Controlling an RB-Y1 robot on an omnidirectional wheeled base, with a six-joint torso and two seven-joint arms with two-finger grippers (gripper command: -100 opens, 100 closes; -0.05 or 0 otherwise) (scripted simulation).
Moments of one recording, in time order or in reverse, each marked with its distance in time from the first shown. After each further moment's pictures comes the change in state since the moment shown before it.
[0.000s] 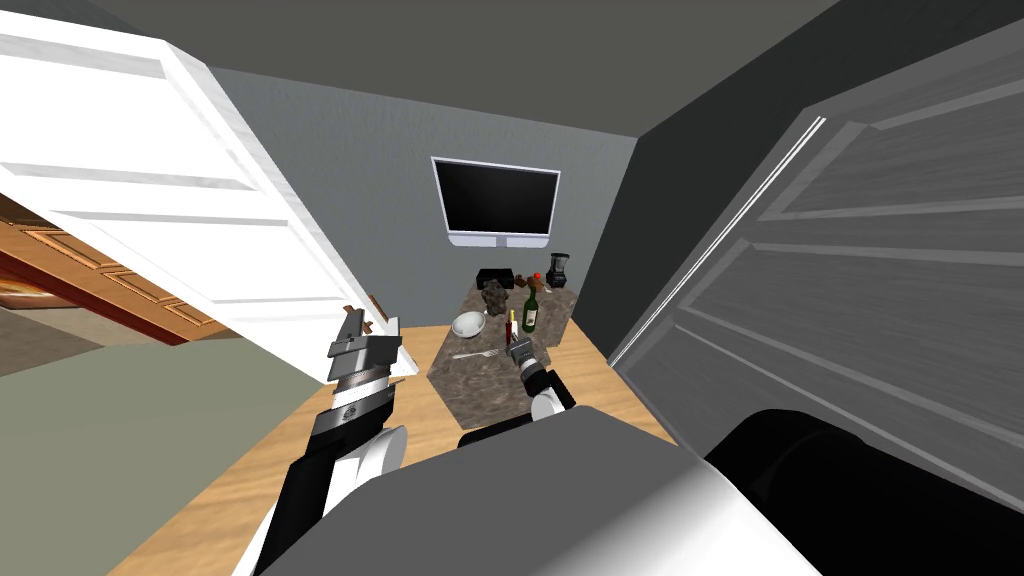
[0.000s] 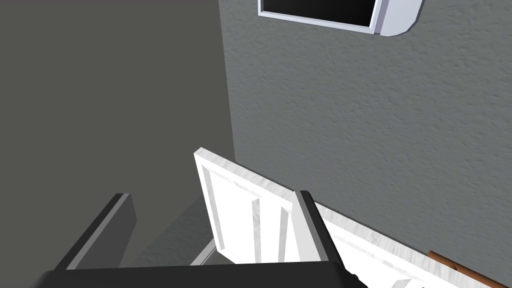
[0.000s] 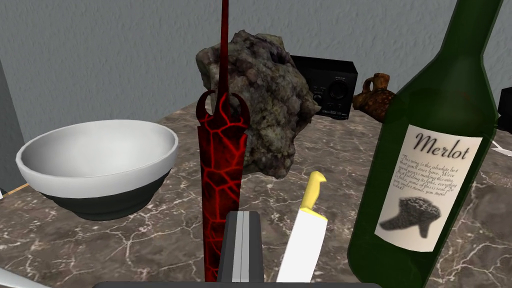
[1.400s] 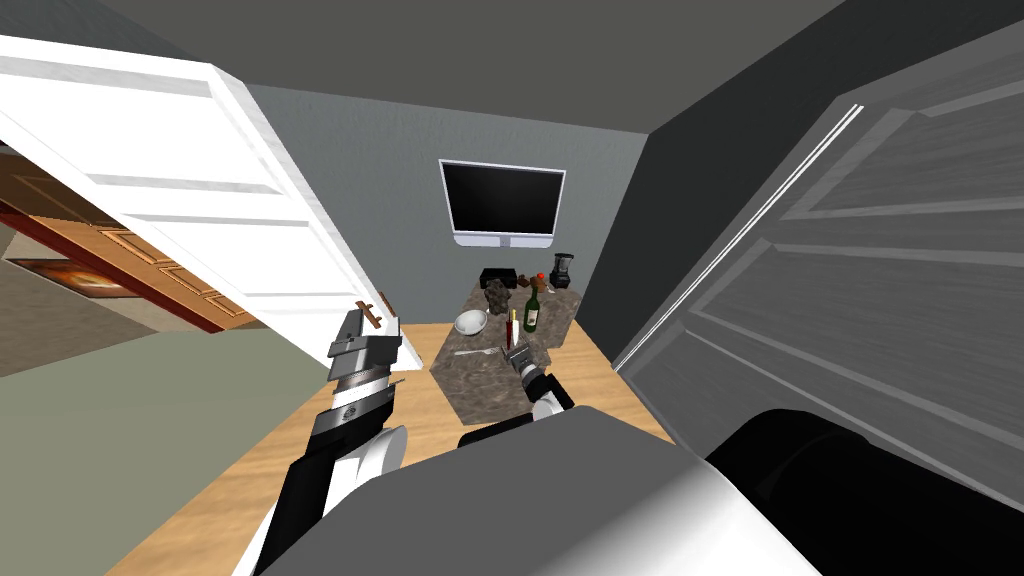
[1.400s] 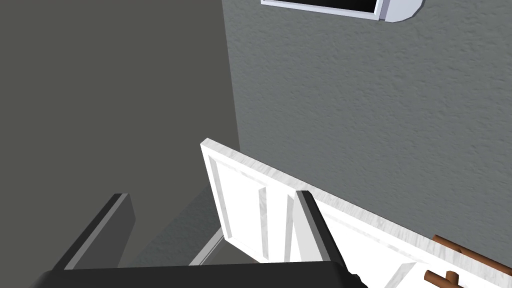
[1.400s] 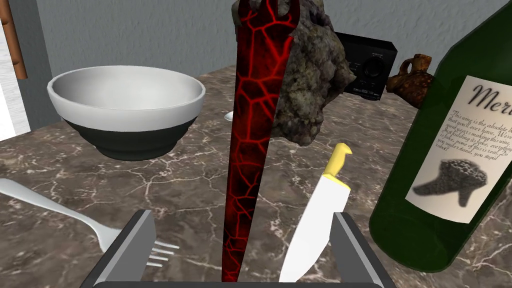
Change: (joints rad) left arm 0.000 0.000 0.000 0.000 0.000 0.000 0.000; right arm -0.049 -0.104 0.027 0.114 -0.014 -0.045 -0.012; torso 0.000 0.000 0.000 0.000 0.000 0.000
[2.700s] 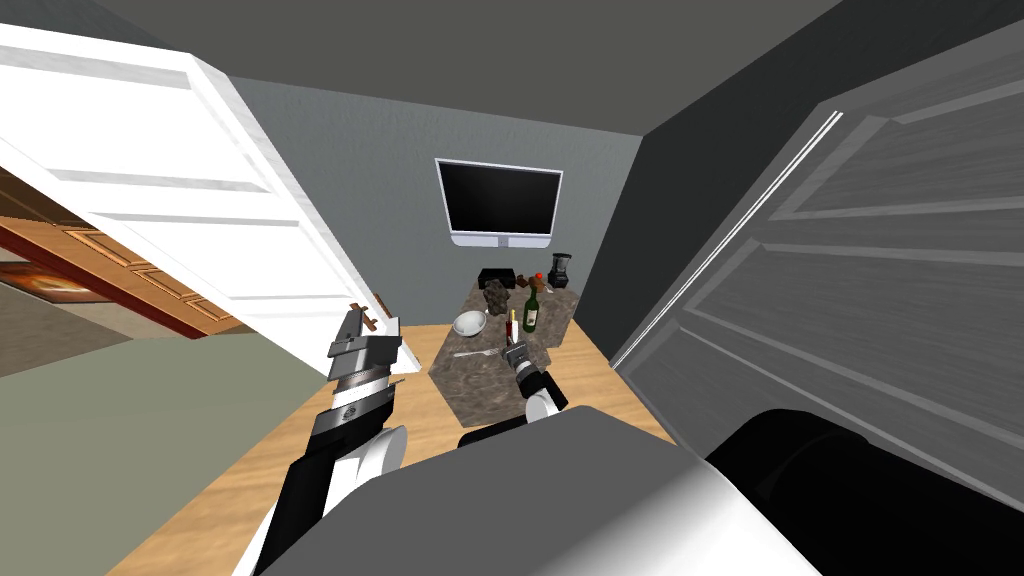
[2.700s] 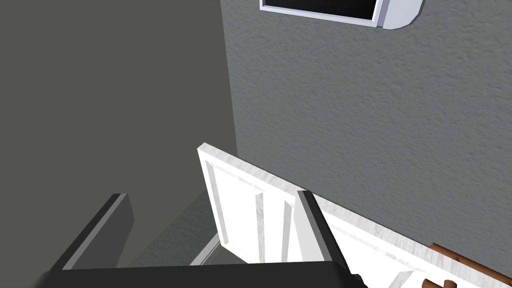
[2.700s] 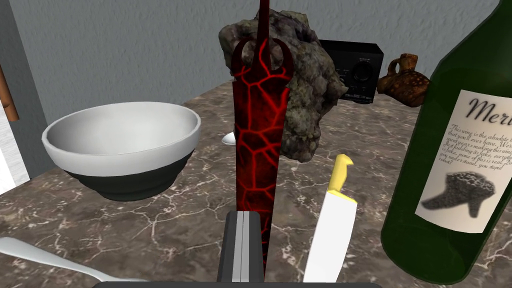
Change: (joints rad) left arm 0.000 0.000 0.000 0.000 0.000 0.000 0.000; right arm 0.001 0.102 -0.001 -0.010 -0.005 0.008 -0.004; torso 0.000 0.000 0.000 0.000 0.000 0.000
